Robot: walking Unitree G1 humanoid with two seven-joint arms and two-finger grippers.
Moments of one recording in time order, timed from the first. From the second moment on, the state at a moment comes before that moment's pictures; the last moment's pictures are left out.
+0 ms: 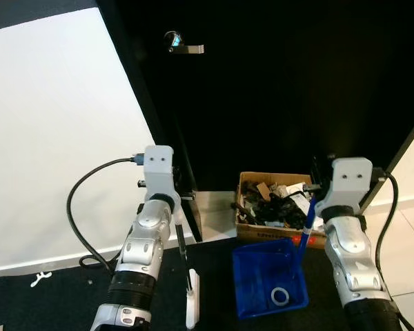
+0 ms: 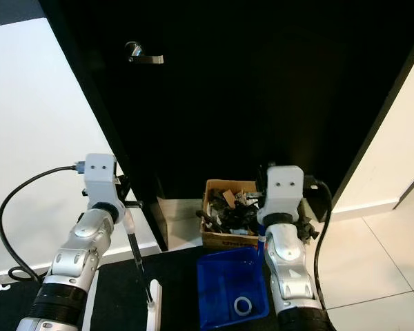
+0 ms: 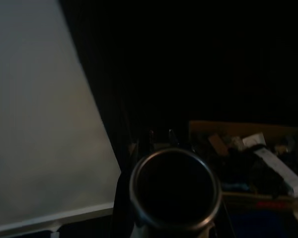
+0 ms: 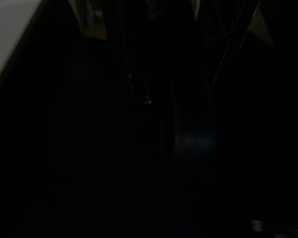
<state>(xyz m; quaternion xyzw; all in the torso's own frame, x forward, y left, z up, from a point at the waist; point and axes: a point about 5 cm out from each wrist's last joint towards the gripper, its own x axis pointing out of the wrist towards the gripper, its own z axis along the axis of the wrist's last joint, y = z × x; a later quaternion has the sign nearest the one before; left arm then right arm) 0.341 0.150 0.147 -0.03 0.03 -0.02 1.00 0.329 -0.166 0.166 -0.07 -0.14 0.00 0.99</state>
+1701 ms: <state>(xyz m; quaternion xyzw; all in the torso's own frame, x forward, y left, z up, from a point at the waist) 0.345 0.156 0.161 -0.07 -0.02 -0.02 1.00 0.319 -0.207 0.185 0.02 -0.14 -0.07 0.99</state>
